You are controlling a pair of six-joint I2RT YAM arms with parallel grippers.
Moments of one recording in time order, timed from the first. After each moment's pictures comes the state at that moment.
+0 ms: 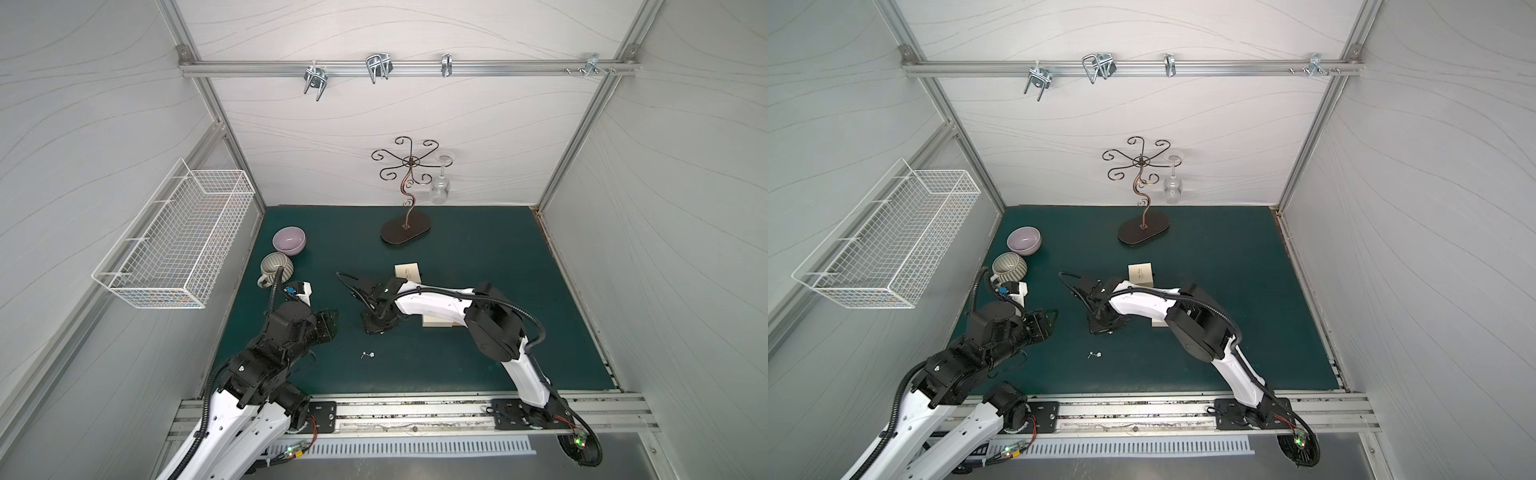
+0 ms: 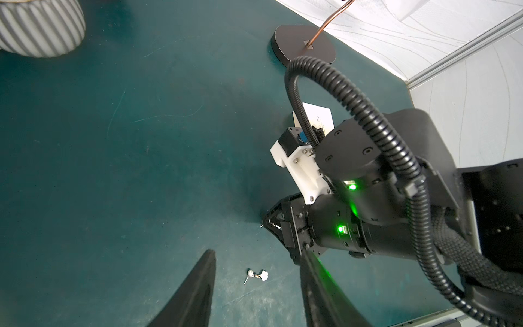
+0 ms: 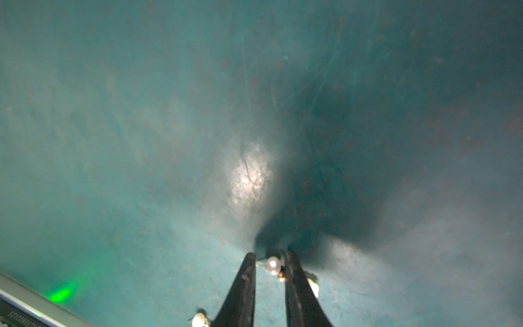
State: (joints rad) left arm -0.49 0.50 0.68 -0.84 -0.11 -0.67; right arm 1.12 2.18 1.68 -0.80 -0.07 0.72
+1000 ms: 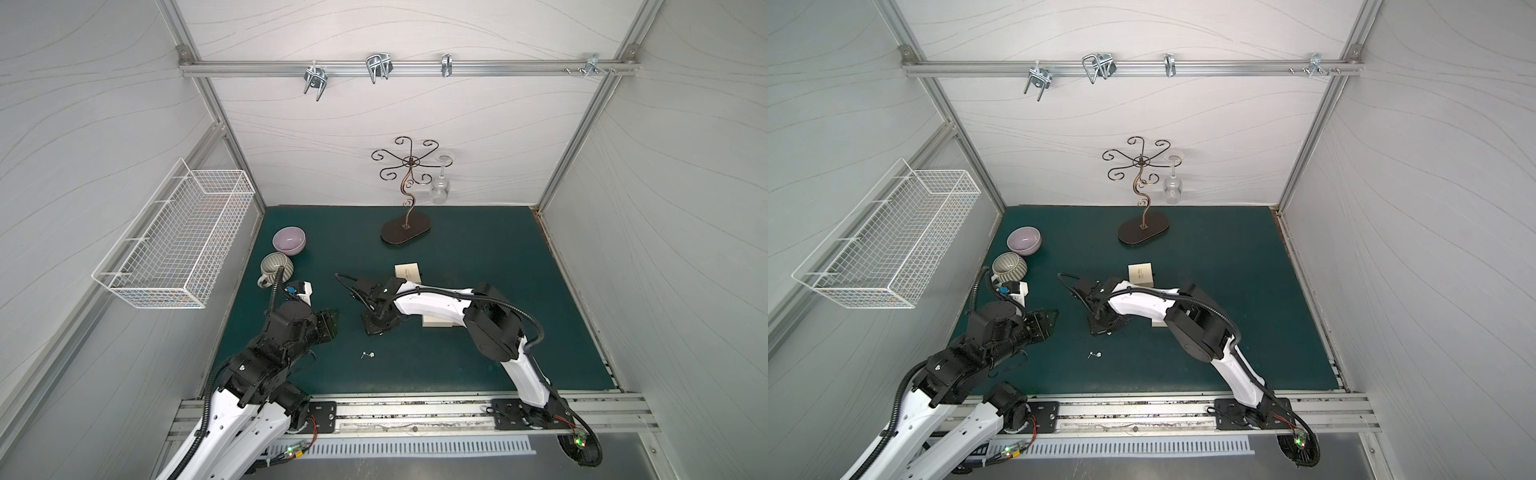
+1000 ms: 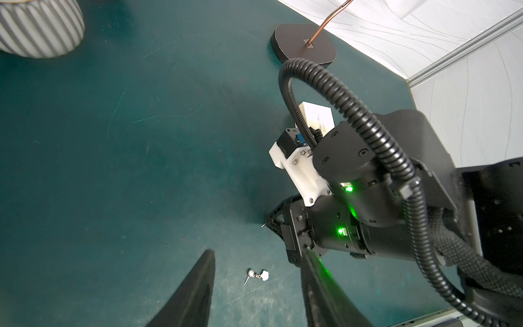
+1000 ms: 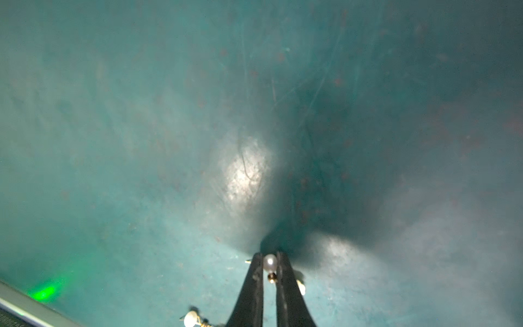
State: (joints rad) left arm -0.49 0.52 0.68 -0.83 -0.10 -0.67; right arm 1.12 2.19 1.68 -0.81 -0.09 0.68
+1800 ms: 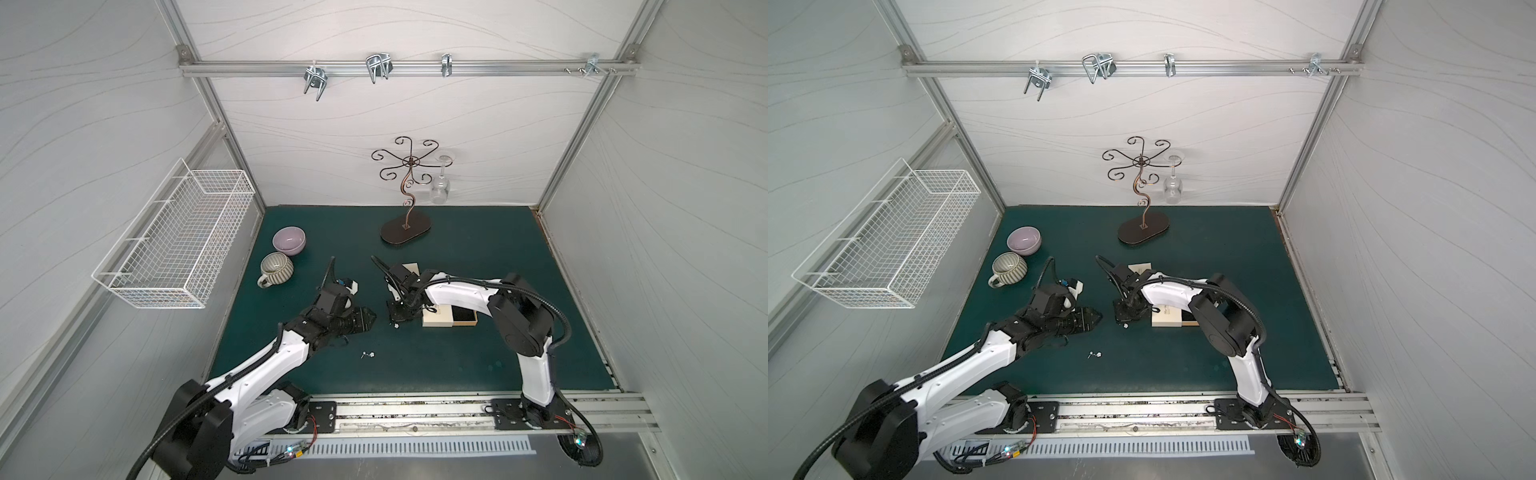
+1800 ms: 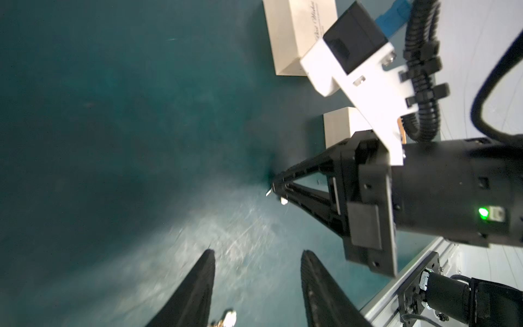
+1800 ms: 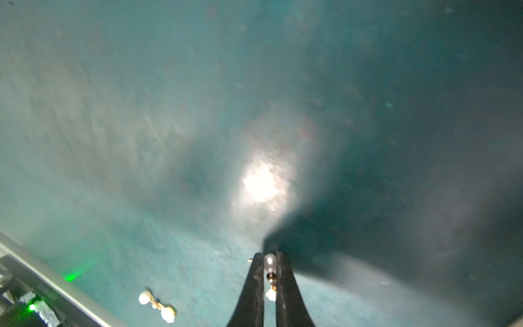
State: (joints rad) left arm -0.49 1.09 0.49 -0.21 0.27 -0.62; right arm 0.92 2.00 1.35 -0.60 -0.23 0.63
